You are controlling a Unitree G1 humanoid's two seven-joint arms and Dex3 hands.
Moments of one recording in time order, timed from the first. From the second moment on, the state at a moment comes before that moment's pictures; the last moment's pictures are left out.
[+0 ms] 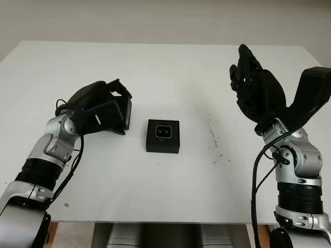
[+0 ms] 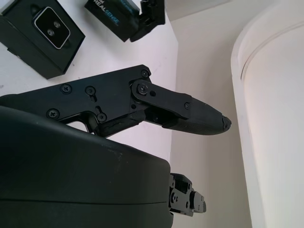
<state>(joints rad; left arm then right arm) -0.69 0.56 -0.19 0.48 0.46 -0.03 -0.19 -0.50 -0.26 -0.23 -0.04 0.33 0.52 0.17</state>
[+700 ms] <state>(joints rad) -0.81 0.54 -0.23 0.26 0.42 0.42 -0.55 -0.48 -0.22 -0.19 -0.06 0.34 0.55 0.17</state>
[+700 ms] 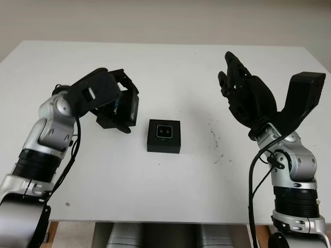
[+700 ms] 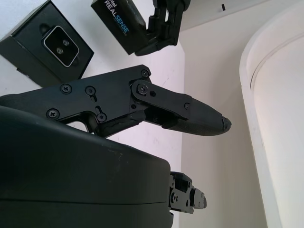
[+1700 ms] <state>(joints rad) -0.86 0.42 -0.29 0.20 0.35 0.60 -0.61 -0.48 -0.21 -0.15 -0.05 0.32 0.47 0.22</state>
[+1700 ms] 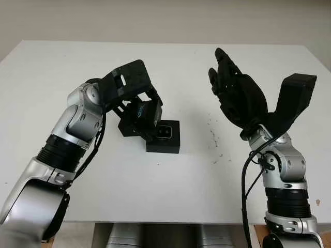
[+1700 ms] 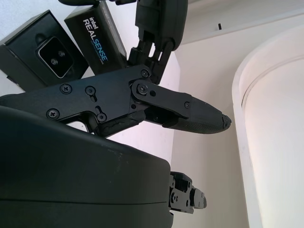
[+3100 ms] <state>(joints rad) -0.81 0.35 -0.38 0.13 0.41 0.71 -0.52 -0.47 -0.20 -0.15 -0.05 0.33 0.45 0.24</state>
